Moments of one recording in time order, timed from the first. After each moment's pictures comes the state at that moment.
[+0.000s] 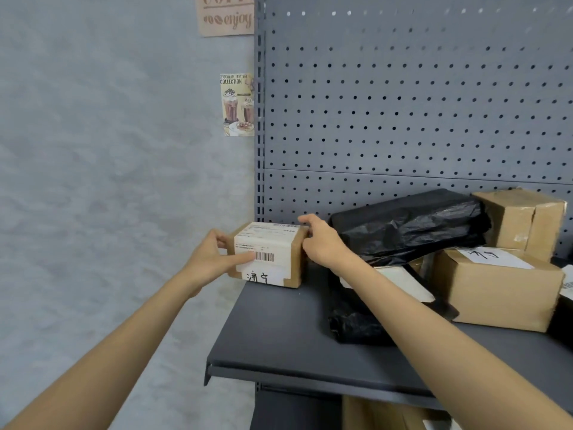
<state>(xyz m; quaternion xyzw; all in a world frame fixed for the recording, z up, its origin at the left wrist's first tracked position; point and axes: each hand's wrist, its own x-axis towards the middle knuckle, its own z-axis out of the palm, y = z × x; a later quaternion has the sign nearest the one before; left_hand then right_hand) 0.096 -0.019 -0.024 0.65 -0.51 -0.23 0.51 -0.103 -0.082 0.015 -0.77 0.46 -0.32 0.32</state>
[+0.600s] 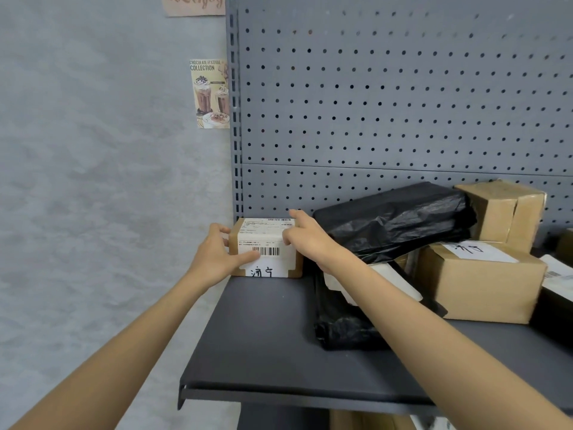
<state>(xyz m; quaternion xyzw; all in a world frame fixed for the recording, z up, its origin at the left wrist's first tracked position) 0.072 -0.063 -0.031 0.67 -0.55 -0.17 0.47 -0.106 -0.093 0.018 -0.73 0.46 -0.32 0.39</state>
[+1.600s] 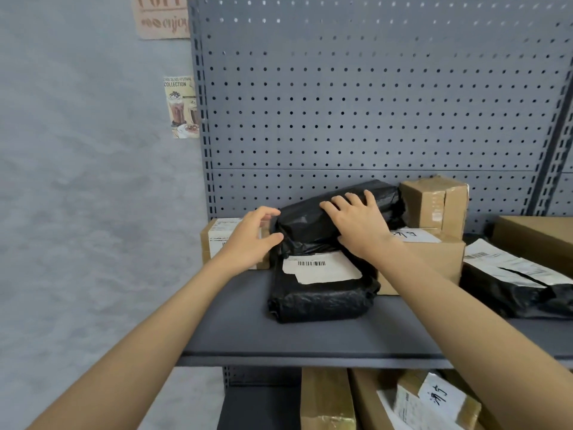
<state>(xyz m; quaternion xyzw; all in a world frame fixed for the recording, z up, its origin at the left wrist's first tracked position) -0.038 -0.036 0.010 0.55 -0.70 -0.14 0.43 -0.243 -0.083 0.035 -0.79 0.51 -0.07 -0.32</state>
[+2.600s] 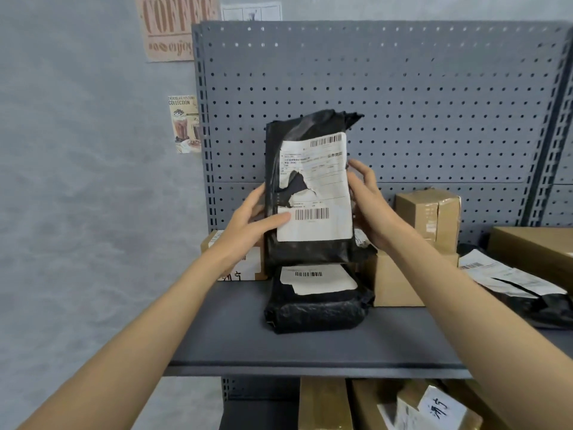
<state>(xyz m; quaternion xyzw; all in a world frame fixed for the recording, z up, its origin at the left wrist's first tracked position) -0.047 -0.012 0.049 0.42 -0.65 -0.31 0.55 -0.253 -0.067 0.079 -0.64 0.31 -0.54 0.44</state>
